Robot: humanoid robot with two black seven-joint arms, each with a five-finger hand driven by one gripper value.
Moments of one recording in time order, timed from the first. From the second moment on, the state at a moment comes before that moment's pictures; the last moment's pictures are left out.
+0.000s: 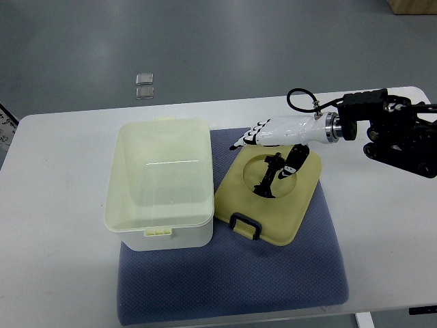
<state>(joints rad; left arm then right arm) 0.01 0.00 -0.04 -0.16 0.03 0.03 0.06 1.22 -0.47 -0.13 0.97 -1.49 0.04 0.55</state>
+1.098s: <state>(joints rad) 0.01 0.00 -0.04 -0.16 0.03 0.03 0.06 0.89 -0.42 0.36 0.68 -0.35 0.12 0.55</state>
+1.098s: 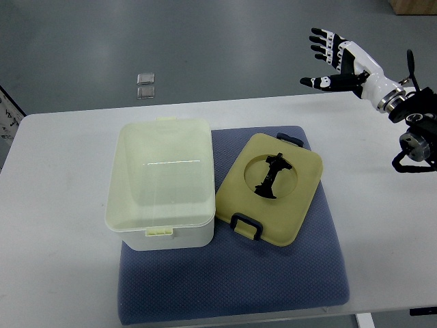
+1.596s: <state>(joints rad) 0.01 0.00 -0.04 -0.16 0.03 0.03 0.06 0.78 -0.29 0.47 0.63 -0.15 0.08 0.44</state>
